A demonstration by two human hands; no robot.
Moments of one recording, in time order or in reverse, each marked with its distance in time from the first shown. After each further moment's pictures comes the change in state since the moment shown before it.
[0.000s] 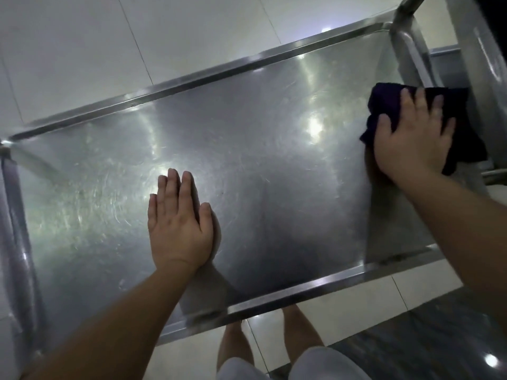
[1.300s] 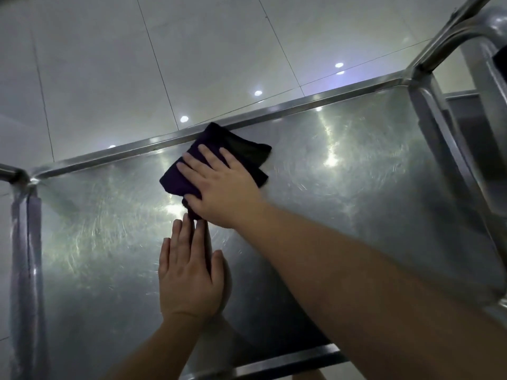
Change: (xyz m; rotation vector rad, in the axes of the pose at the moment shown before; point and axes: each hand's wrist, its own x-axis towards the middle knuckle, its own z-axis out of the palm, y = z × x) left_hand 0.002 -0.001 0.001 -0.008 0.012 0.007; right_hand -0.088 -0.281 0.032 -0.051 -0.226 -1.094
